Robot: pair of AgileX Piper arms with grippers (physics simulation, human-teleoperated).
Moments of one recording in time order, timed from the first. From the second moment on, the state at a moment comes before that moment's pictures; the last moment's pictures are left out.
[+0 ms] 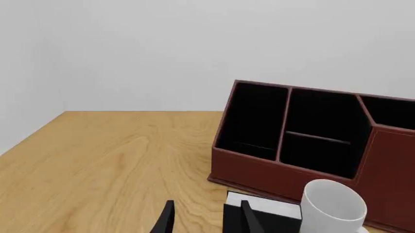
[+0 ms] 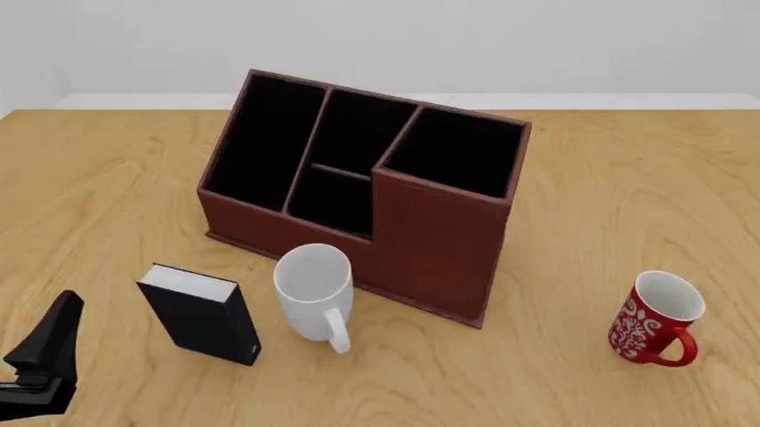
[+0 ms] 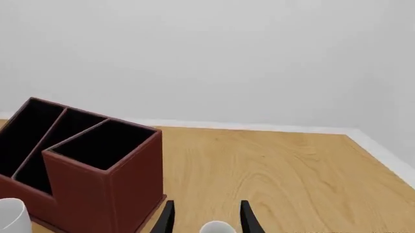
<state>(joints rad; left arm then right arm) 0.00 0.01 0.00 0.00 0.00 -0.03 0.00 -0.34 0.32 -0.07</state>
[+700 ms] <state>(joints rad) 0.00 0.01 0.00 0.00 0.00 -0.06 0.00 -0.70 0.92 -0.10</state>
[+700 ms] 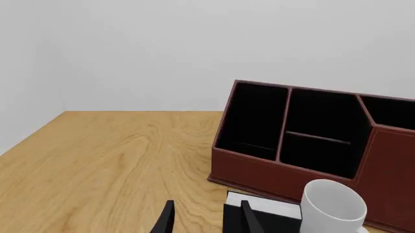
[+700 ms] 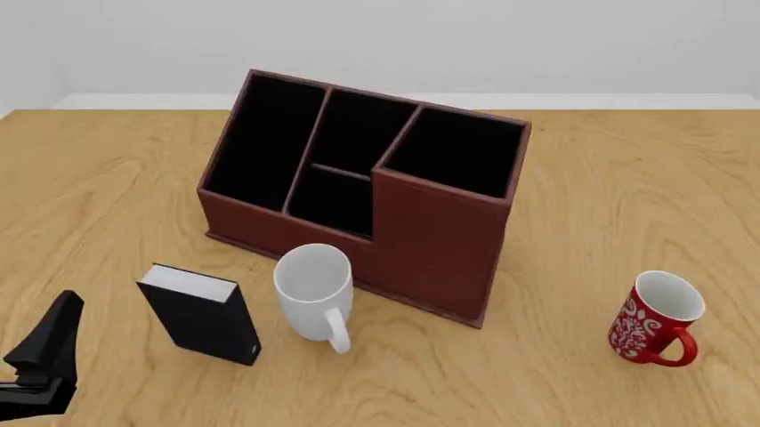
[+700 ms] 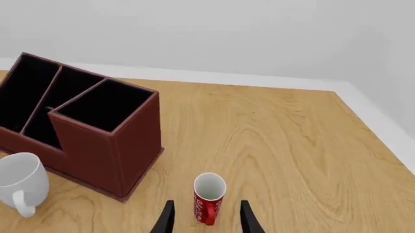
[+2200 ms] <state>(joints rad) 0.00 0.01 0.00 0.00 0.00 -0.12 0.15 -0.11 0.40 -0.13</state>
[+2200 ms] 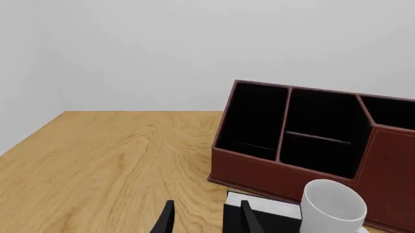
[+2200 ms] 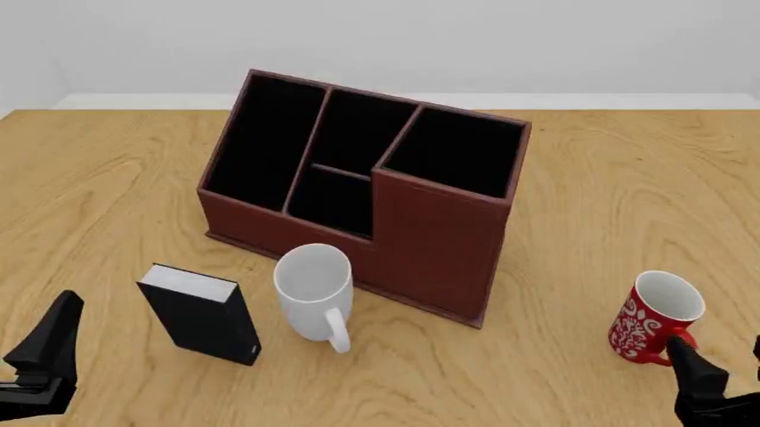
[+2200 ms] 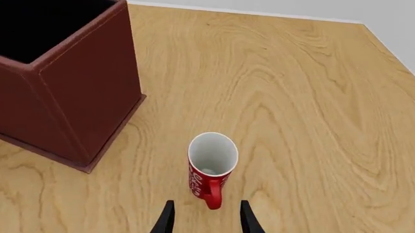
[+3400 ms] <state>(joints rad) 0.00 0.01 0.00 0.00 0.00 -0.14 0.72 0.00 -0.19 -0.15</state>
